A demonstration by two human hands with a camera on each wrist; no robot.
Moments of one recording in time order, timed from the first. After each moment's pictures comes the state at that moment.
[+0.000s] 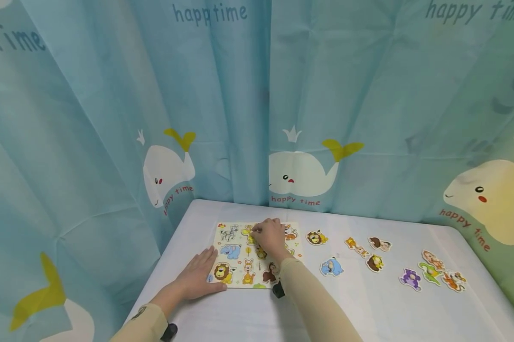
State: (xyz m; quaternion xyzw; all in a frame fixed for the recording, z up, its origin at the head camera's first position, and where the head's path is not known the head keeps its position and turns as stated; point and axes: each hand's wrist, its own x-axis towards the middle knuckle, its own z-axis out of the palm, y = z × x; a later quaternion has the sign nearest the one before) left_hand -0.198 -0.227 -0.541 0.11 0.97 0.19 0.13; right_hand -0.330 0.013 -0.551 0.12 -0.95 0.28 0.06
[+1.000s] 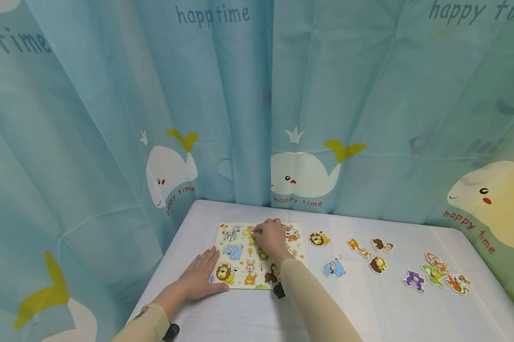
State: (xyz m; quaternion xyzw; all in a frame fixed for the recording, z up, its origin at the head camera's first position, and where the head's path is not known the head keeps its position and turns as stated) left_hand -0.198 -0.226 -0.540 0.11 0.97 0.18 0.12; right_hand -0.328 0.009 -0.550 0.13 -0.95 0.27 0.08
